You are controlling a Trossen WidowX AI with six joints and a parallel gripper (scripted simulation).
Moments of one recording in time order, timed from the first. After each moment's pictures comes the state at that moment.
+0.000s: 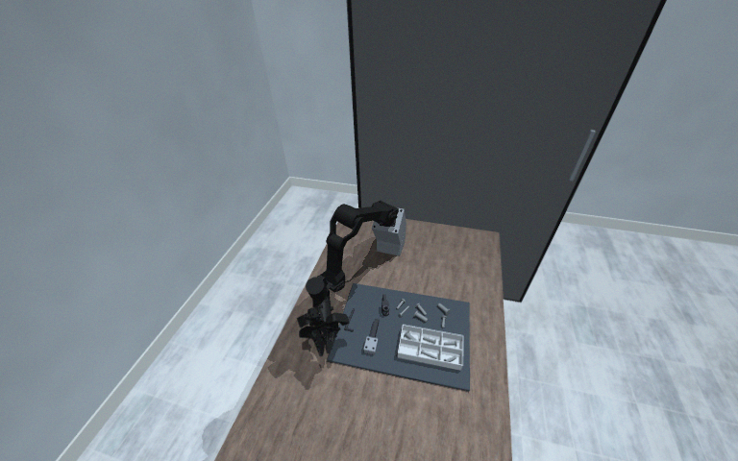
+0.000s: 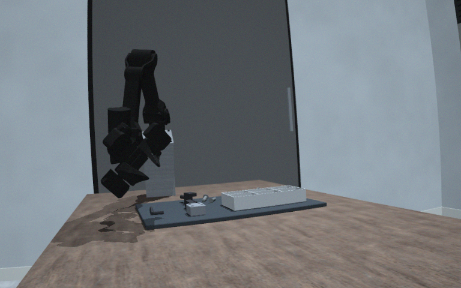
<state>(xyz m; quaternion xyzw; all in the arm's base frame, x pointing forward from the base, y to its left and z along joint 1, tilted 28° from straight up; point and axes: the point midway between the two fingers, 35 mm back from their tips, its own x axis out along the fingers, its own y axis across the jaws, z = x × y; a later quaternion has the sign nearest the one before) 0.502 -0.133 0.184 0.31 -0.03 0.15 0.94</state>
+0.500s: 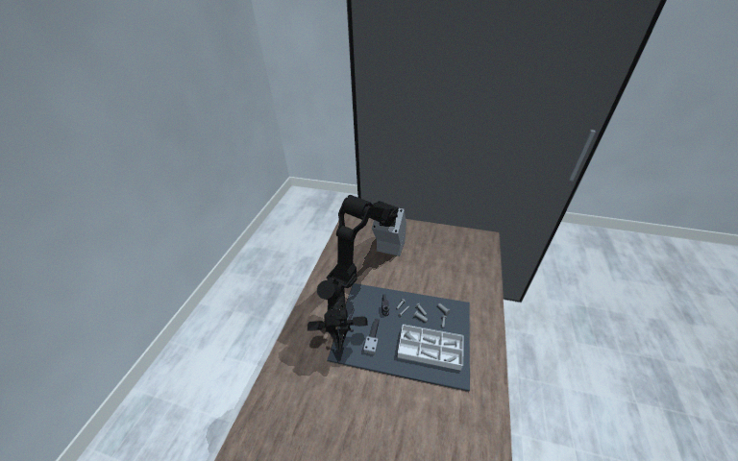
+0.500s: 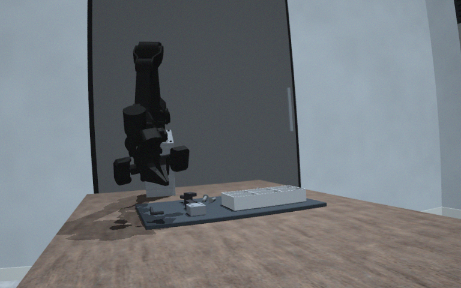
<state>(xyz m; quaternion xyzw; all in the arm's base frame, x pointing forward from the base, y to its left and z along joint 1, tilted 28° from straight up) 0.490 -0.097 0.146 -0.02 0.04 0.10 0.99</state>
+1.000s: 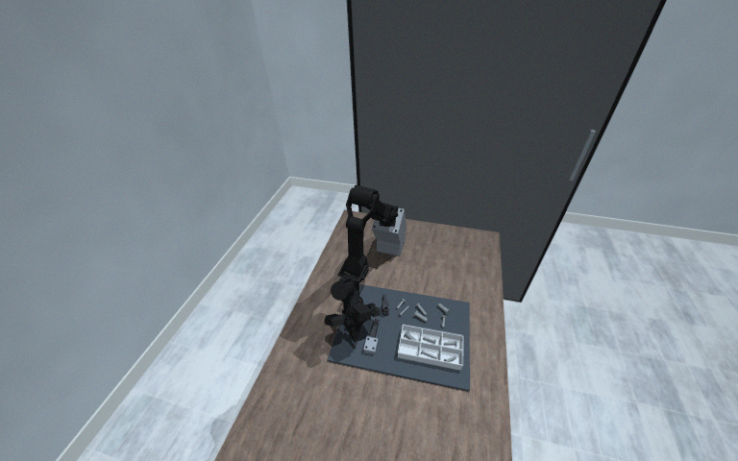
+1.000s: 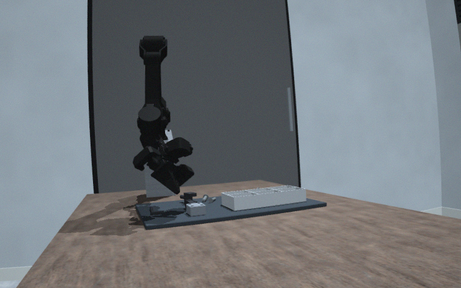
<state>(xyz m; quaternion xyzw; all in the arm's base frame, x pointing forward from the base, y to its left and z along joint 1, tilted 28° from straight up) 0.454 -0.062 0.099 -0.38 0.13 0.13 0.91</state>
